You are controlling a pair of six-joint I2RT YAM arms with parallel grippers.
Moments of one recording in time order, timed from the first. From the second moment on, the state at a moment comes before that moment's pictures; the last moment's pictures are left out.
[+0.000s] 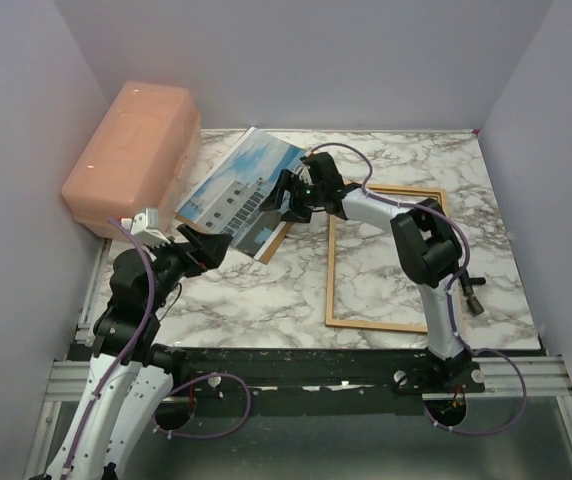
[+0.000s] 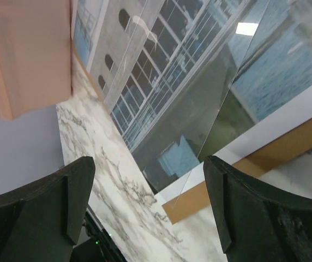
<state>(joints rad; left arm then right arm) -0.26 0.48 0.64 -0.35 0.17 -0.72 0.58 2.16 1.54 -0.04 -0.45 0.83</state>
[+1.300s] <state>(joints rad) -0.26 0.51 0.59 -0.28 0.22 -0.74 0.56 2.35 1.51 0.40 -0.63 1.15</state>
